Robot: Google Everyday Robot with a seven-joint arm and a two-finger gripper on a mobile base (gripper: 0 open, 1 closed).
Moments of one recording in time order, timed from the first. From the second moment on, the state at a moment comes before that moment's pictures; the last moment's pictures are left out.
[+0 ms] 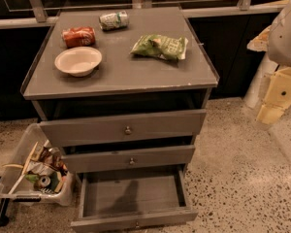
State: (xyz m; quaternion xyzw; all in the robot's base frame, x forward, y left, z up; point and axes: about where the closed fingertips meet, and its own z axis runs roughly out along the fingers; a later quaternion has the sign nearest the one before) arm 0.438 -0.217 0.976 -0.60 0.78 -0.03 0.16
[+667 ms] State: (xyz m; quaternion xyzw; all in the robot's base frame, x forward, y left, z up) arm 0.437 -0.216 0.972 -0.60 0.78 -0.03 0.16
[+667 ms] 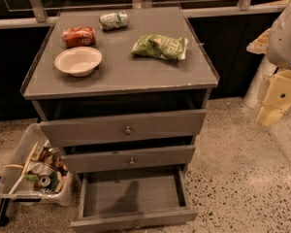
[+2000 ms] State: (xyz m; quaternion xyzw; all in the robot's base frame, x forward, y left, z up) arm 0.440 -0.212 0.807 -0.59 0.77 0.13 0.21
